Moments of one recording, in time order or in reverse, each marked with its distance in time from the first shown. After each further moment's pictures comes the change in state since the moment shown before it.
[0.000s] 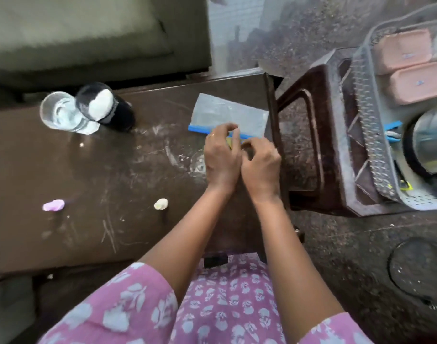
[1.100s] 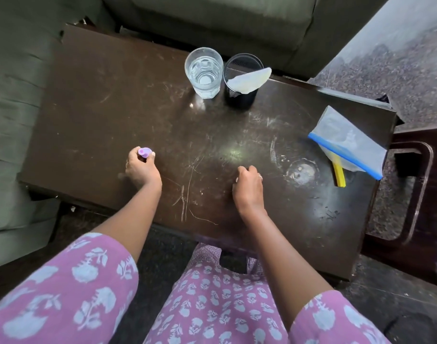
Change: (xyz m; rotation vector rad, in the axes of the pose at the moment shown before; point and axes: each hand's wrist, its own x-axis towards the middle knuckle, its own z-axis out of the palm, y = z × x) left_hand 0.008 -0.271 -0.278 0.221 0.521 -0.926; right_hand -0.113 -0.120 0.172 -0.404 -0.711 -0.029
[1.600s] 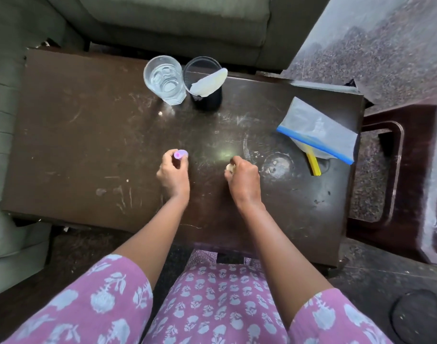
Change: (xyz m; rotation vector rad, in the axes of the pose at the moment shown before) left_hand -0.104 0.042 0.047 -0.107 -0.168 0.301; right_hand 0.010 0.030 -0.042 0.226 0.133 -0.002
